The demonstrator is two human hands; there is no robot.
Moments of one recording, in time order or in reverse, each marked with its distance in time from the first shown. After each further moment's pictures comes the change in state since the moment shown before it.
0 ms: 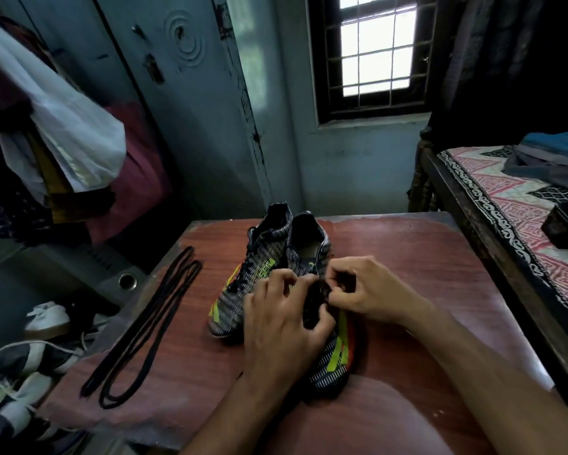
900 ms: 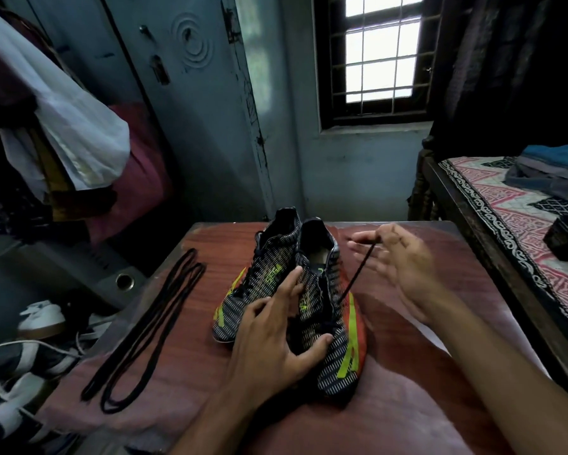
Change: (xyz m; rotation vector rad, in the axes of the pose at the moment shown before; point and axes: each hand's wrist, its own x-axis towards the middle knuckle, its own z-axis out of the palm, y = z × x) left_hand -0.007 -0.034 -0.015 -0.243 -0.197 0.032; right_hand 0.009 0.001 -0.018 0.789 0.504 0.252
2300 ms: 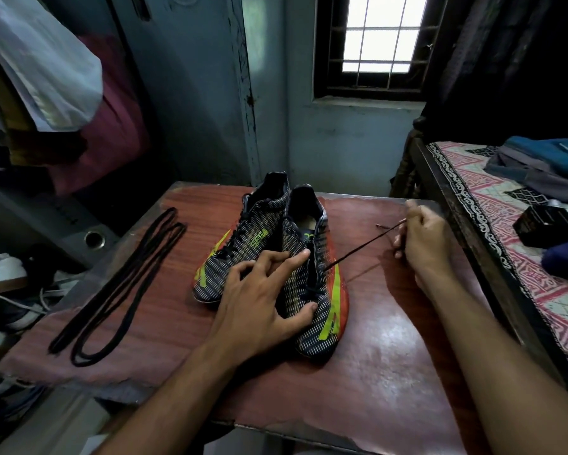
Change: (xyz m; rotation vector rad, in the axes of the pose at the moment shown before) left_hand 0.002 0.000 0.002 0.129 -0.068 0.074; right_hand 0.029 0.037 -0.060 -0.440 0.458 -0.036
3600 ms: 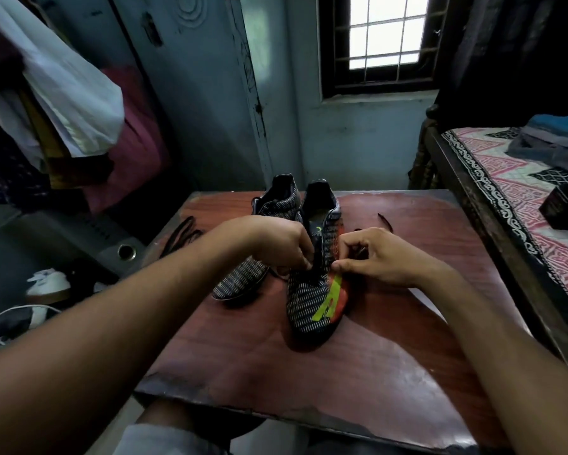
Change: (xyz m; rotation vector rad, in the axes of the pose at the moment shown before) left_hand 0.119 0.025 -0.062 0.191 -0.937 -0.082; right_hand -0.041 -0.035 0.013 -0.313 -1.018 -0.456
